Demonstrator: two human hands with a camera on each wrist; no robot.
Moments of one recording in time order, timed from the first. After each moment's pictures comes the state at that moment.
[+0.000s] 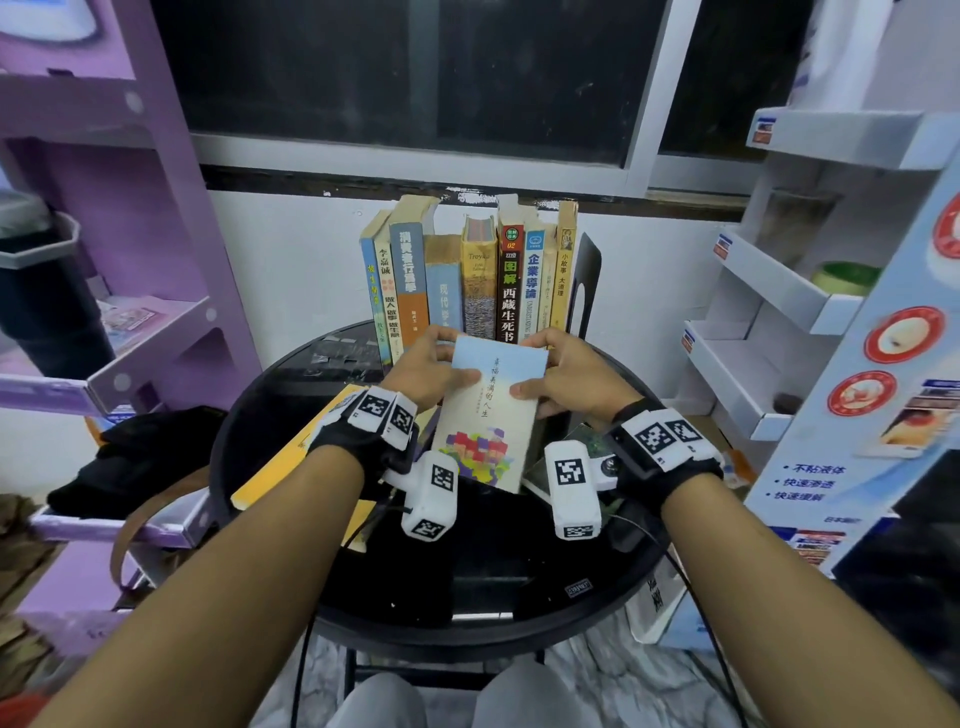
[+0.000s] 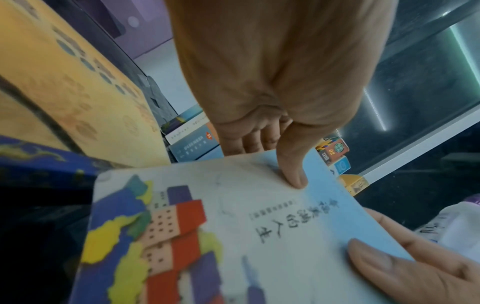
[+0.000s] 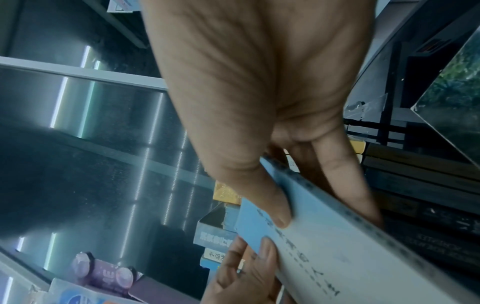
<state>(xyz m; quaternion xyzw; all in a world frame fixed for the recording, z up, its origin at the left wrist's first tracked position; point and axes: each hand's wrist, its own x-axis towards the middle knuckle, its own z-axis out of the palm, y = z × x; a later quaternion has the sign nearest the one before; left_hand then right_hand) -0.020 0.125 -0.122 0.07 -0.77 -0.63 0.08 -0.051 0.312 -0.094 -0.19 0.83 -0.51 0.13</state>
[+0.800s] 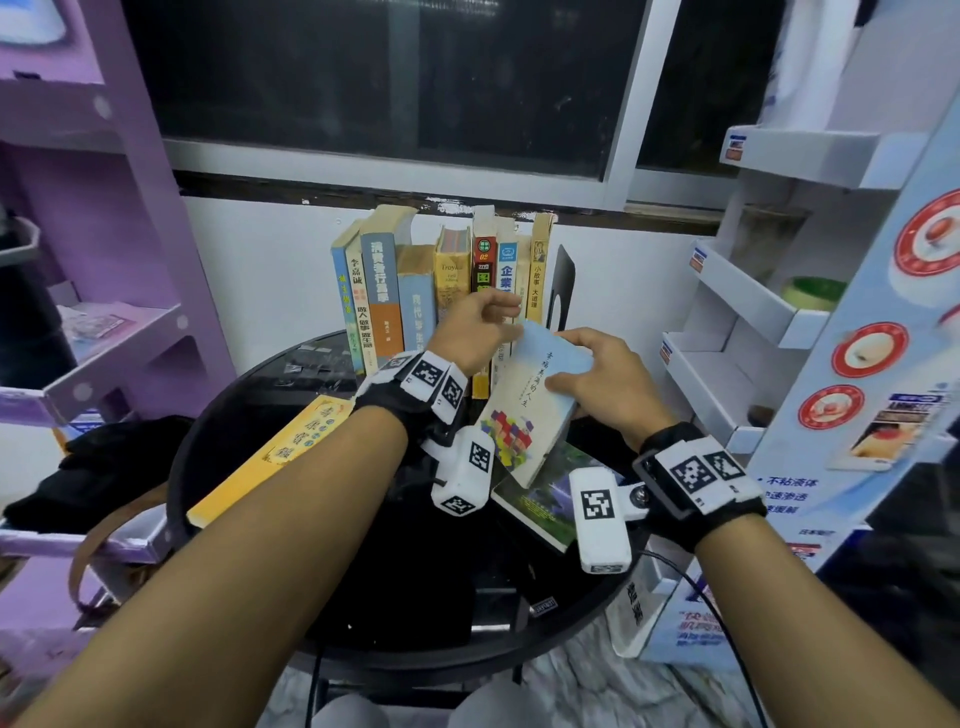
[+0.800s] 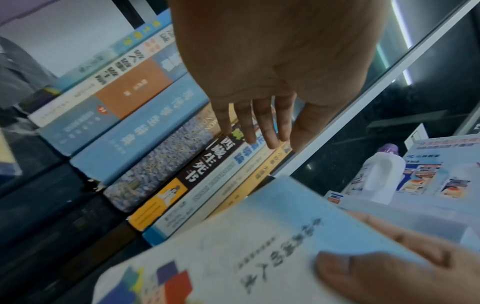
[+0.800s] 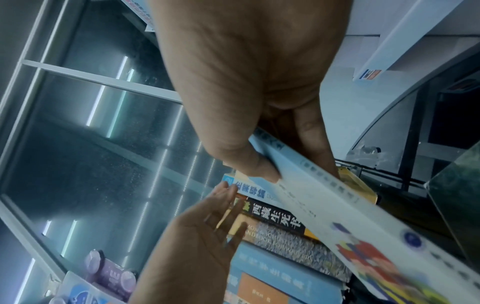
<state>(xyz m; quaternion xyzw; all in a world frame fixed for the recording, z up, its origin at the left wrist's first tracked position) -0.056 0.190 -0.073 -0.02 -0.79 -0.59 0.16 -0.048 0.365 -0.077 -0.18 0.86 -0.48 -0.02</state>
